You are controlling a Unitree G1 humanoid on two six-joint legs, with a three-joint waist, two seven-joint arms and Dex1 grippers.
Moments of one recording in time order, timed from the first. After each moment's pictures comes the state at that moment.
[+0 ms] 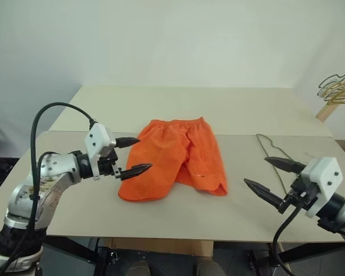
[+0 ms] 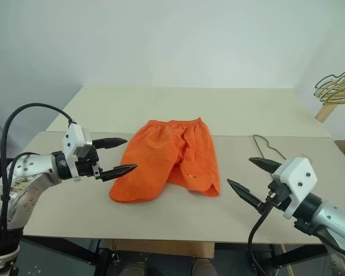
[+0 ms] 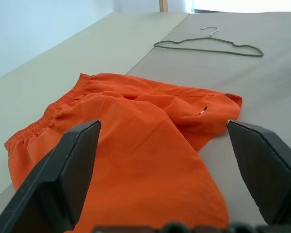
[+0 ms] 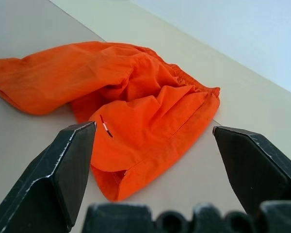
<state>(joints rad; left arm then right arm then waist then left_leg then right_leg) -0.28 0.76 0.11 -0.38 -0.55 0.52 -0.92 0.25 -0.70 -0.51 -0.73 0.55 0.49 0.76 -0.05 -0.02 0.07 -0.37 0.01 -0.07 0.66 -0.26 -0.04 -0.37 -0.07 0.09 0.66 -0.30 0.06</state>
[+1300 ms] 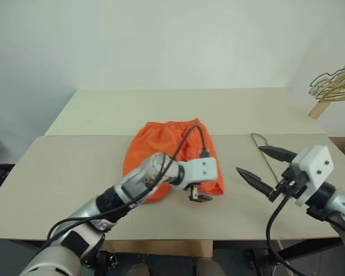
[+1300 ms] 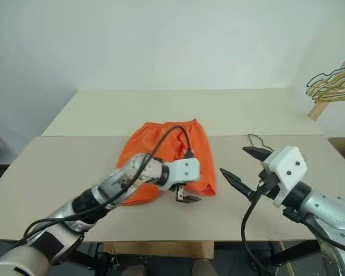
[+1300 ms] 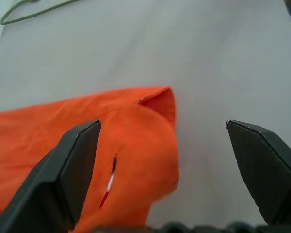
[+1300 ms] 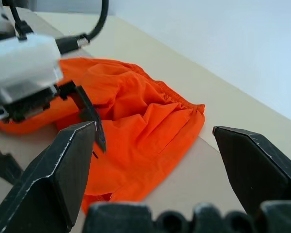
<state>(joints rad) -0.78 0.35 -0.75 -0.11 -0.02 0.64 -0.88 0.14 -0.72 -0.41 -0.75 0.55 0.51 0.65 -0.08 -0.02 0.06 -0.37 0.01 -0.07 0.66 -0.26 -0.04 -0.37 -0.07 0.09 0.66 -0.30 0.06</state>
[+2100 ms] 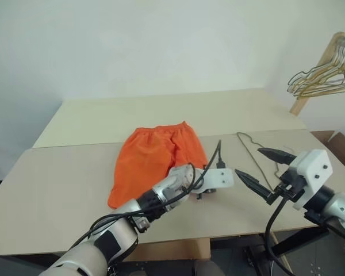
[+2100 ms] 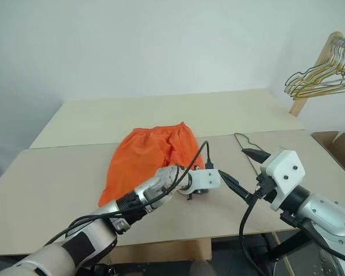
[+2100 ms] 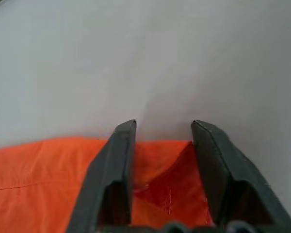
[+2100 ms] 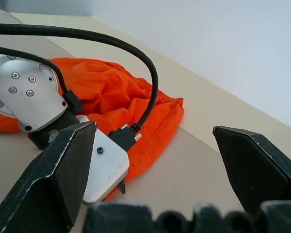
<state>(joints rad) -0.82 0.10 -0.80 0.35 0.27 0.54 -0.71 0.18 -0.72 -0.41 -0.80 0.55 0.51 0.60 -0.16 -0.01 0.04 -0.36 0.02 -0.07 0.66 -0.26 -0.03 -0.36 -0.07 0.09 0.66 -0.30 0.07</state>
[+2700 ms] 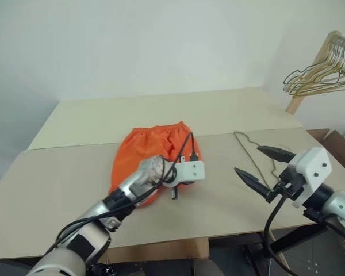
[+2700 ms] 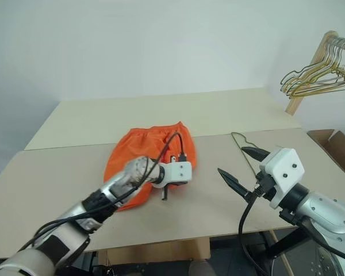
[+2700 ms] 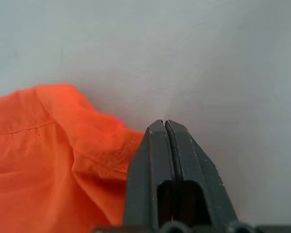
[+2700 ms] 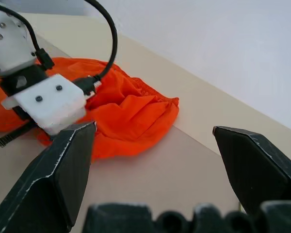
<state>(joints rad) -0.71 0.42 -0.64 0.04 0.15 0.47 -1.01 0.16 -0.72 -0.39 -0.79 0.54 0.51 0.60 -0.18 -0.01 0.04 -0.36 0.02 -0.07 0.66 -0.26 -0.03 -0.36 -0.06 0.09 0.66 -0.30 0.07</state>
